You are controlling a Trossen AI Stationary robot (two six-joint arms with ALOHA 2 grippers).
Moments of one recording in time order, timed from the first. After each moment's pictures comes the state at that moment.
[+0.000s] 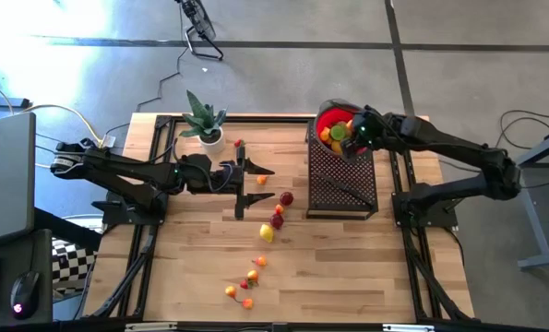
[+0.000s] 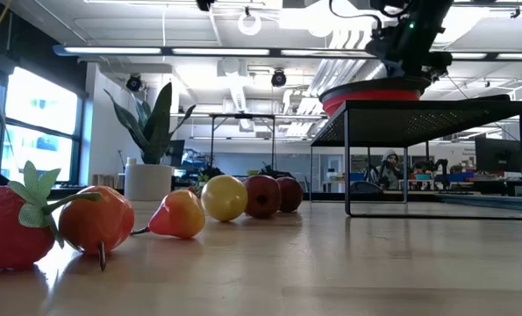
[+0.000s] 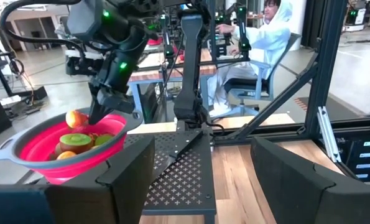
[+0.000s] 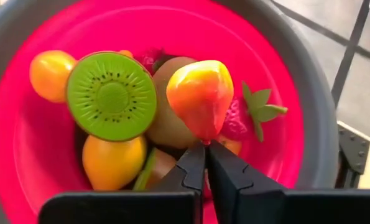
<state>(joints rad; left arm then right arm) -0.11 1.22 0.91 0.34 -0.14 0.10 -0.45 1.16 1.10 -0.95 0.42 0.48</state>
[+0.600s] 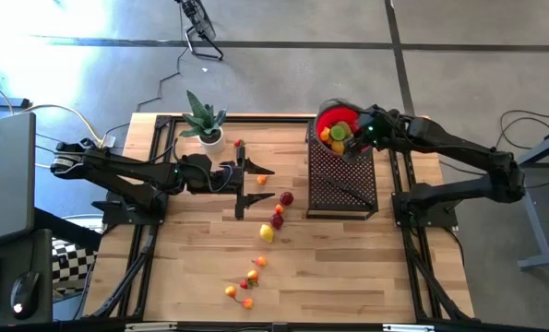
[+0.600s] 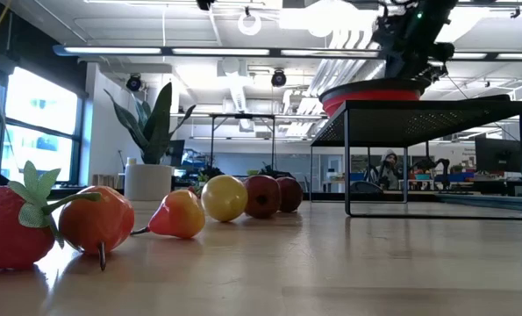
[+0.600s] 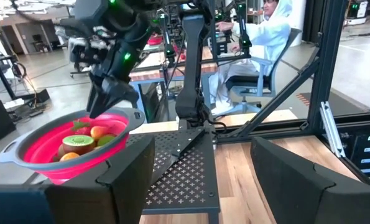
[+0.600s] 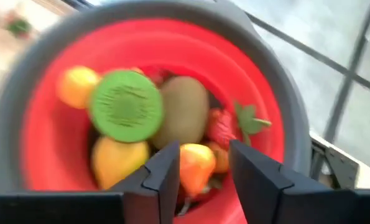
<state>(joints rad) -0.11 1.22 0.91 0.33 -0.14 0.13 -0.43 1.10 1.10 -0.93 0.45 0.40</state>
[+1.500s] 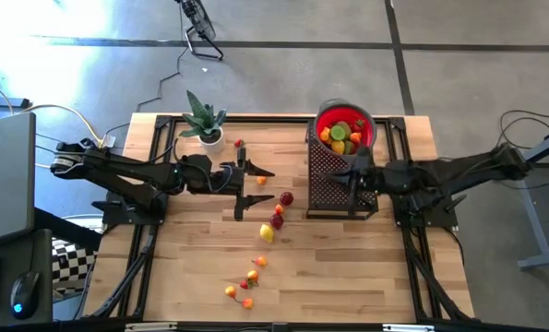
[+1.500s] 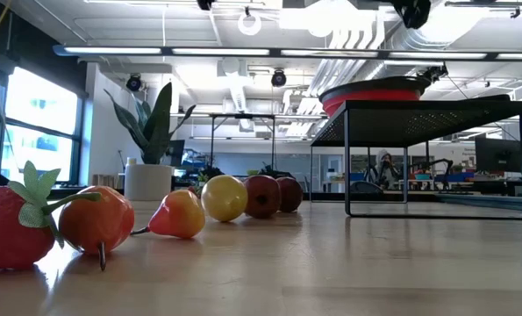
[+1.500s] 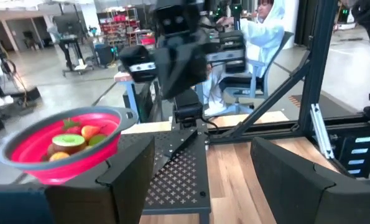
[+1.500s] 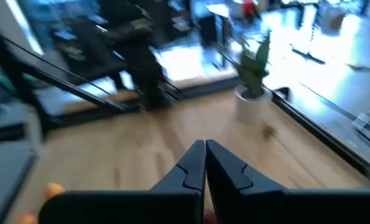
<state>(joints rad) -0.11 1.22 0.91 0.33 -0.12 0.10 0.22 0.91 0.80 -0.14 0.44 0.25</state>
